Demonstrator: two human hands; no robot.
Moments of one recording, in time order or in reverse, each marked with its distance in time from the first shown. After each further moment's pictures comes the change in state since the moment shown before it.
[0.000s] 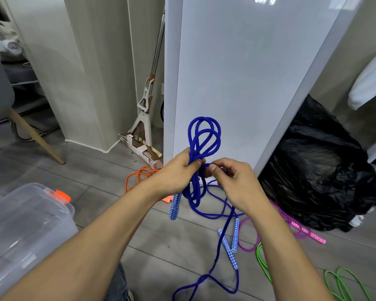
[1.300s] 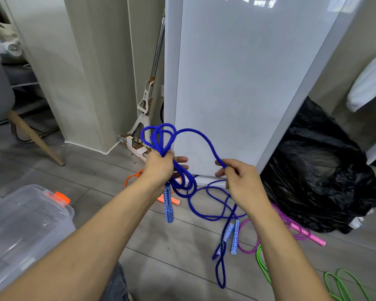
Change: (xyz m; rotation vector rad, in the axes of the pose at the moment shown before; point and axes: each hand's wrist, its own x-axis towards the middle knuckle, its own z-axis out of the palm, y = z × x) left_hand 0.011 -0.003 -0.010 -0.523 0.485 -0.280; right_hand 0.004 0.004 0.000 0.094 0.148 0.166
